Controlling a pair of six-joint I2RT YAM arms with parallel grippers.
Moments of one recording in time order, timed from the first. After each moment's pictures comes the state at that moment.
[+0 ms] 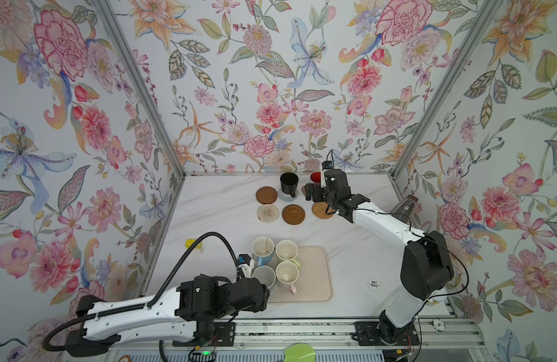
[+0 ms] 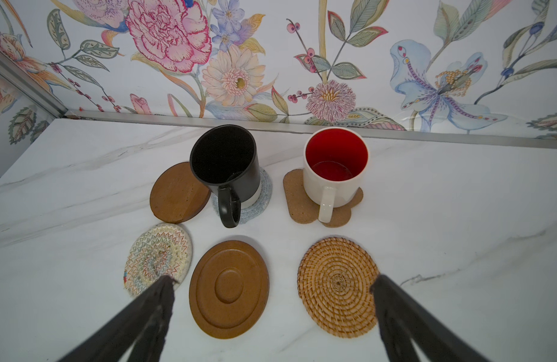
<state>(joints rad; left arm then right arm) -1.40 0.82 0.80 -1.07 -0.32 -1.22 0.50 1.73 1.37 -0.18 0.17 0.24</state>
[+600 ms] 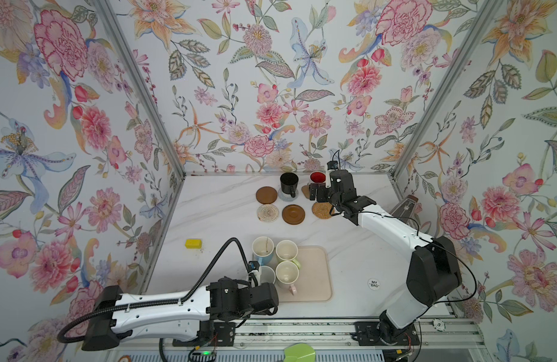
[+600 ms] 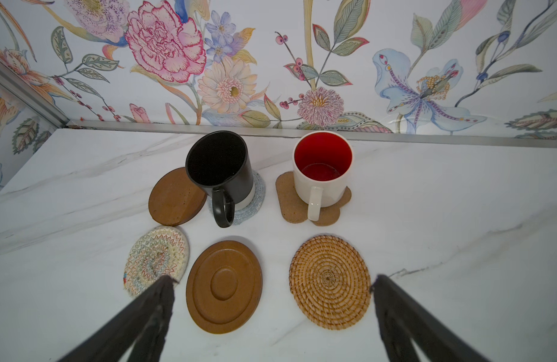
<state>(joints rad) -1.40 0.99 0.71 -0.95 -0.29 -1.27 0.48 1.67 1.32 -0.16 0.17 0.24</state>
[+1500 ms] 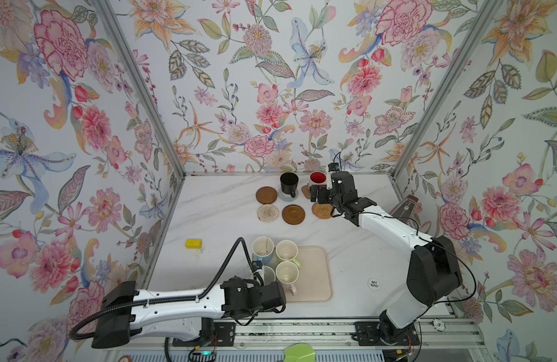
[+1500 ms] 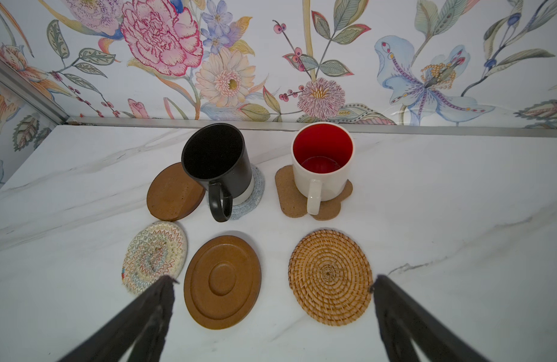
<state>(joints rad) -1.36 1.10 0.69 -0.86 -0.32 -1.31 0.47 1.67 1.29 -0.15 0.15 0.25</state>
